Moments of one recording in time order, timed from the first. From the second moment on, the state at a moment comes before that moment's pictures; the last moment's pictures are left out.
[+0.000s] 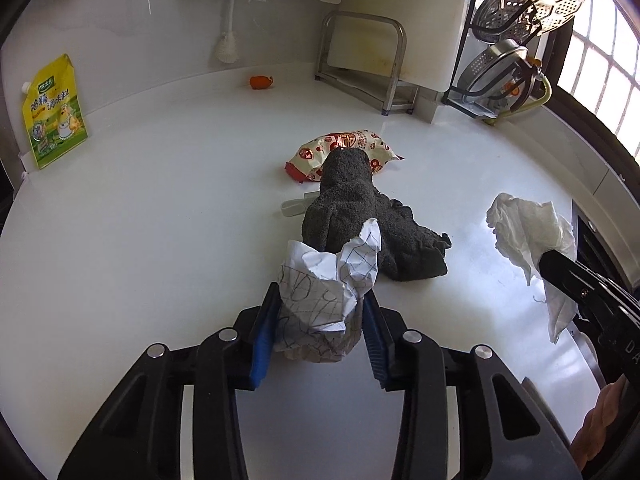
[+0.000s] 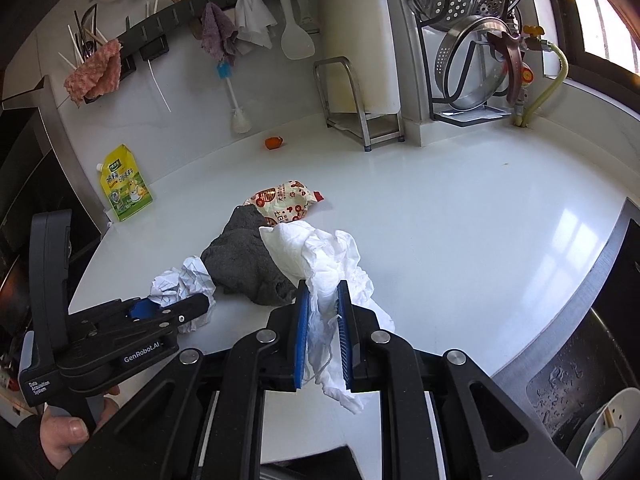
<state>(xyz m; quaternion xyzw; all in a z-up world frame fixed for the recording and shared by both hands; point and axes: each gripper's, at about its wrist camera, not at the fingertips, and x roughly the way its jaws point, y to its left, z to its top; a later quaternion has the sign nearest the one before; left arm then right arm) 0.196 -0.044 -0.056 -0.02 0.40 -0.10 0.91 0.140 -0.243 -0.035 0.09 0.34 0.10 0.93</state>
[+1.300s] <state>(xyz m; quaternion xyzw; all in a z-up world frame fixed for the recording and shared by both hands) -0.034 -0.028 -0.079 0.05 0.39 -0.16 0.91 -0.110 -0.223 -0.095 0.15 0.39 0.06 0.91</state>
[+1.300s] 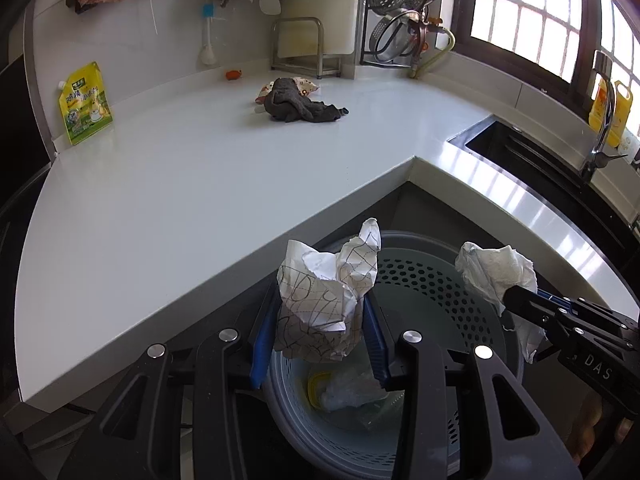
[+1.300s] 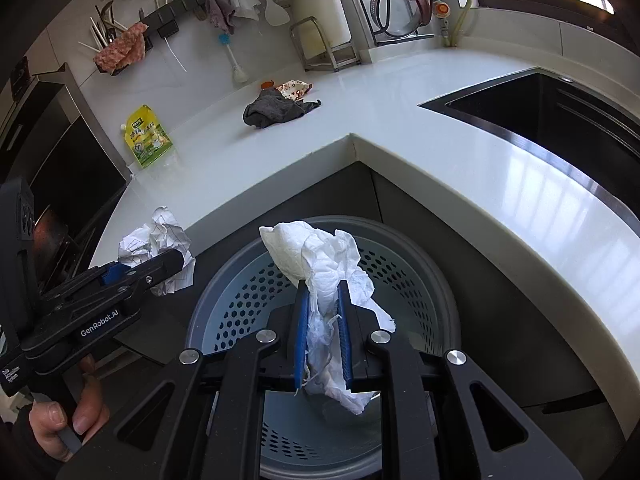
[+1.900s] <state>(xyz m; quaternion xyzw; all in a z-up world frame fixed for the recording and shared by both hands) -0.043 -0.027 -0.090 0.05 0.40 -0.17 0.90 -0.122 -0.222 -0.103 0.15 0.39 0.06 0.91</state>
